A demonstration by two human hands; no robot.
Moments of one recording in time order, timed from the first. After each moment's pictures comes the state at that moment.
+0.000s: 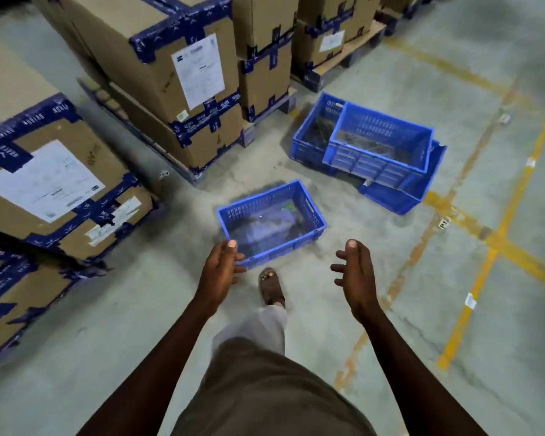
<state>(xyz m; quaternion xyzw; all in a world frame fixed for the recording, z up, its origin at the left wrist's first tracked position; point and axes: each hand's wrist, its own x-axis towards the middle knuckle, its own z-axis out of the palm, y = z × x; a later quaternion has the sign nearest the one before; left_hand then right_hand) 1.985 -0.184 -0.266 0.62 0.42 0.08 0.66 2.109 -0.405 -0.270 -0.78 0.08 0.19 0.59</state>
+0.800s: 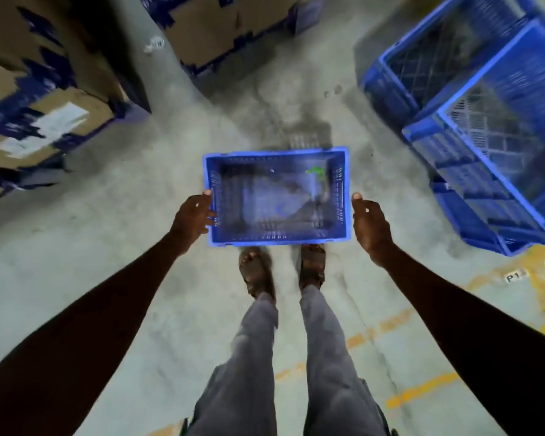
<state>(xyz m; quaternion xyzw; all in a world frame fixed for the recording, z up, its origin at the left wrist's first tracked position) 2.284 0.014 -0.567 0.47 0.65 -0.04 0.60 2.556 -0.216 -0.568 -0.87 0.02 0.42 0.25</state>
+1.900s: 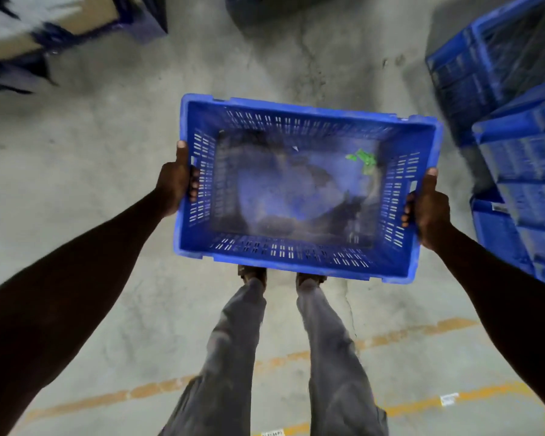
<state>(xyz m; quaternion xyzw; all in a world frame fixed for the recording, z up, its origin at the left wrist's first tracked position) 2.213 0.021 -0.695 0.37 0.72 0.05 0.58 2.604 -0.206 -0.677 -0.85 0.06 0.41 0.32</state>
